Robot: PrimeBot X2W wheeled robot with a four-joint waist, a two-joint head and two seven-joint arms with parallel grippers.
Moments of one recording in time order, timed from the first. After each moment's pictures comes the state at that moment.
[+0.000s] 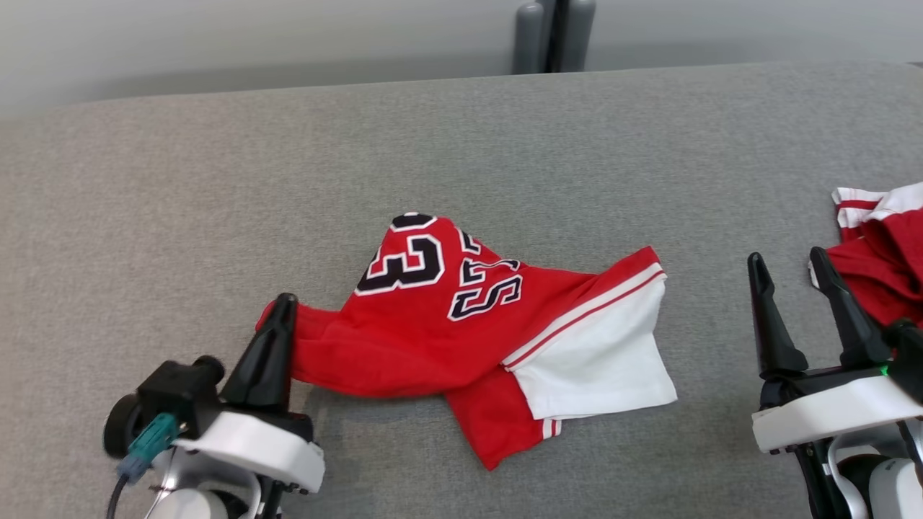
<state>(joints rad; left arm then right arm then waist) -0.07 0.28 -0.31 -0.08 -0.44 0.16 -0.09 -0.09 -0.05 -0.04 -0.10 0.22 0.13 0.00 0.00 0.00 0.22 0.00</state>
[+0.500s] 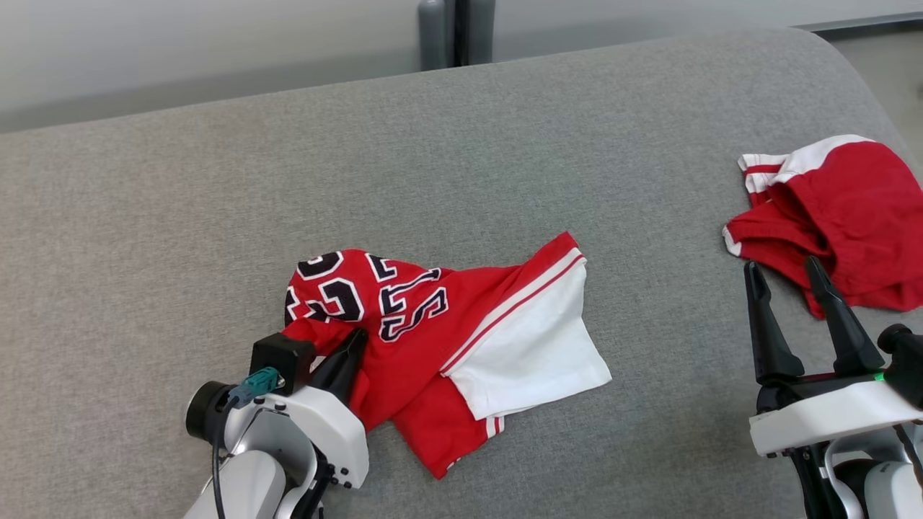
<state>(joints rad) -0.28 0.20 -0.48 0.36 -0.44 0.01 0.00 -0.09 -0.05 -0.02 -0.06 0.26 0.13 -0.03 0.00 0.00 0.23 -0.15</state>
